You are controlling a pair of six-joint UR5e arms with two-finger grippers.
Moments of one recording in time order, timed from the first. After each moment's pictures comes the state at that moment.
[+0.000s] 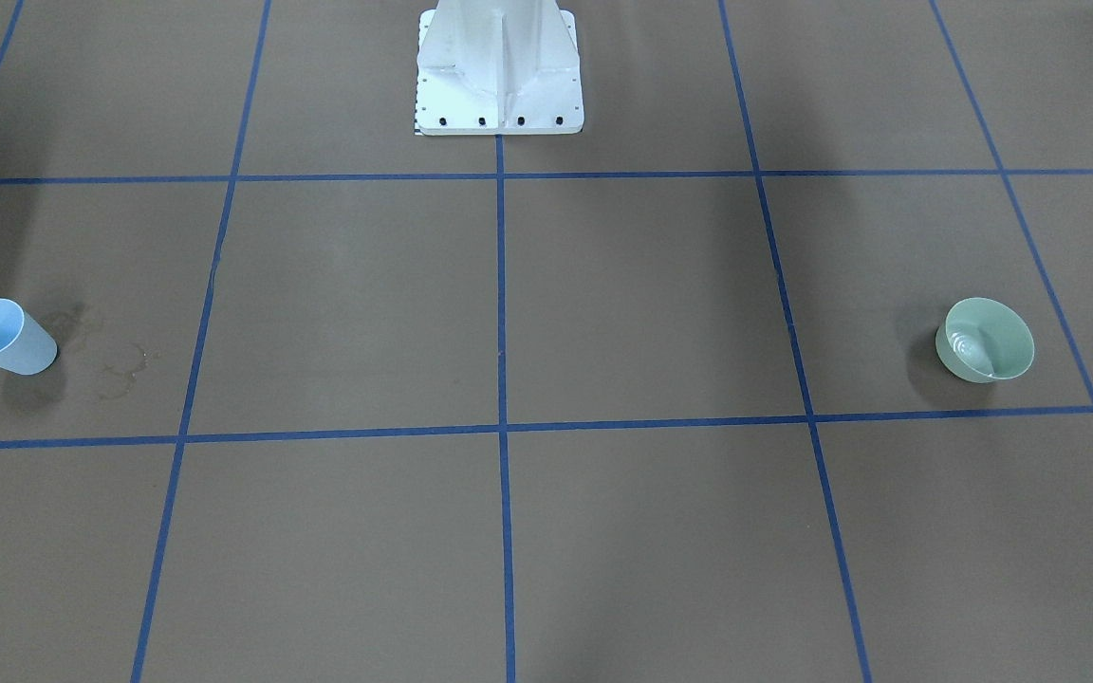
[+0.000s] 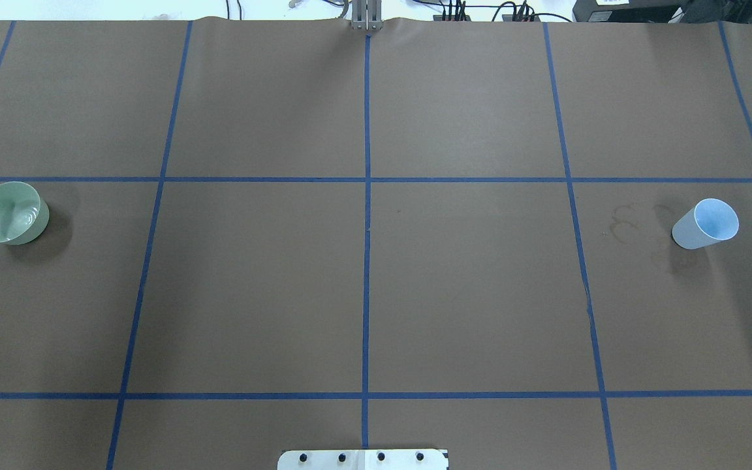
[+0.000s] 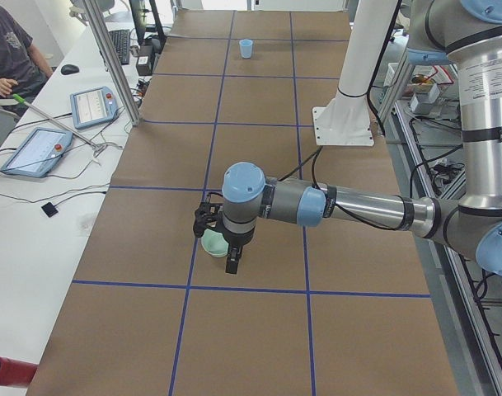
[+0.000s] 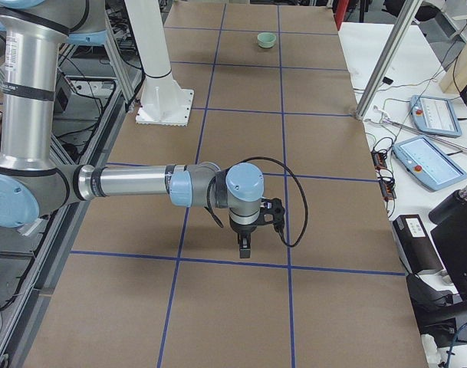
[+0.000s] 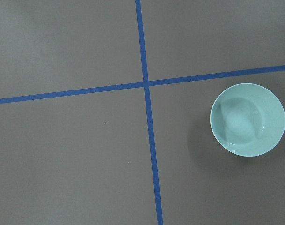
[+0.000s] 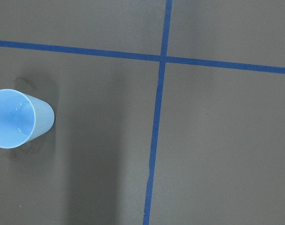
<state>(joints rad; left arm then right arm) -1.56 -1.38 -1.90 -1.60 -2.33 -0.02 1.58 -1.74 1.82 -1.63 2.36 -0.08</state>
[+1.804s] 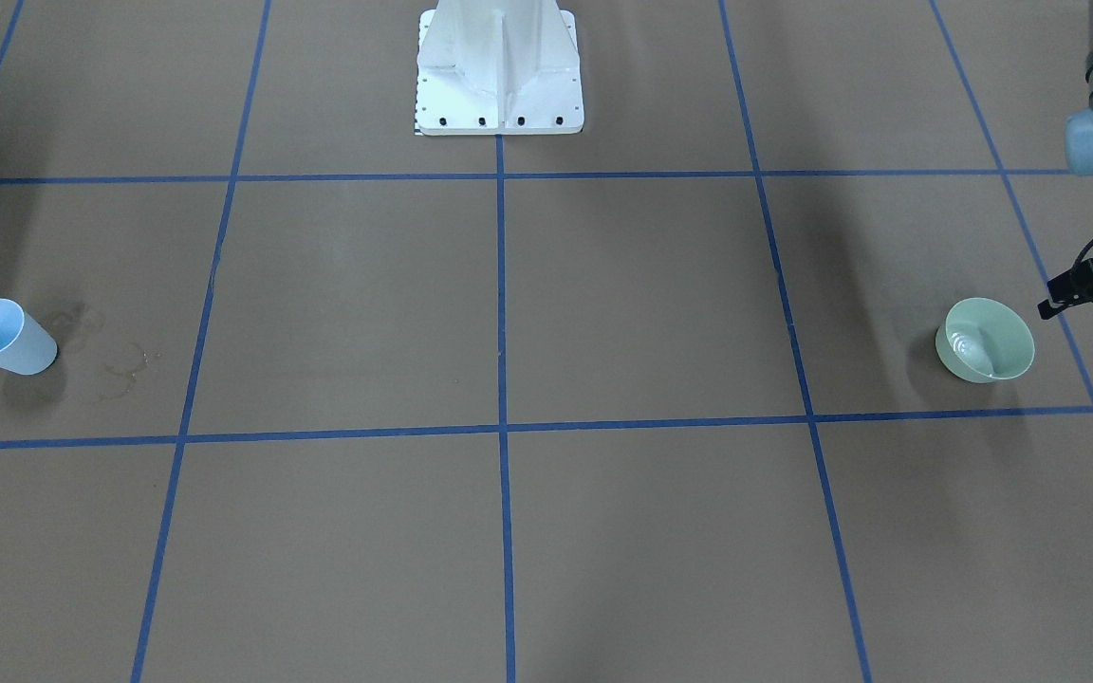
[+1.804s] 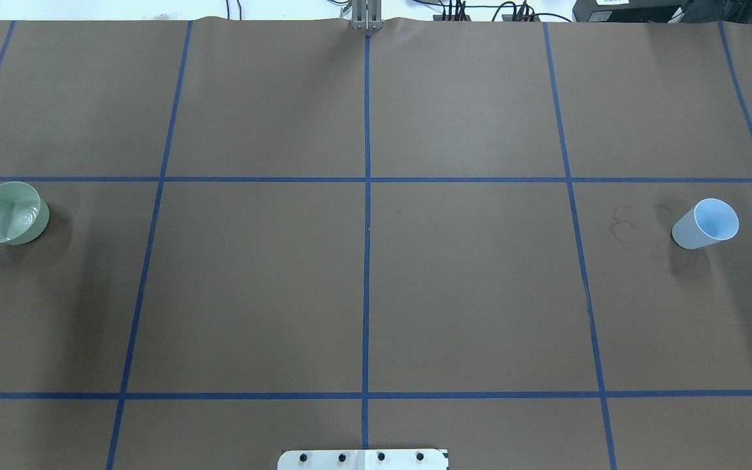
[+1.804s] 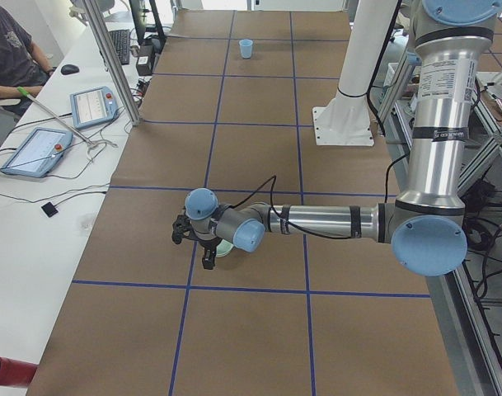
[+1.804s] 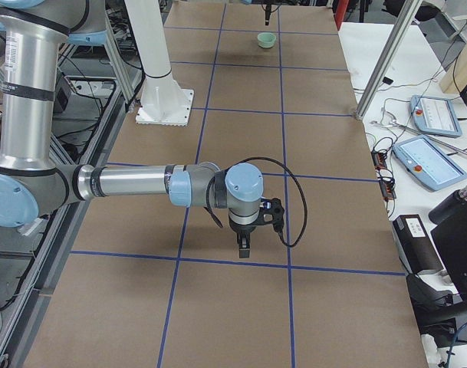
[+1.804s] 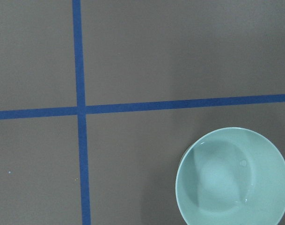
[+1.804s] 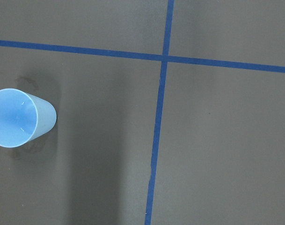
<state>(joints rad) -1.25 -1.61 -1.46 -1.99 -2.37 -0.38 1.58 -1.74 1.83 -1.63 2.36 -0.08</state>
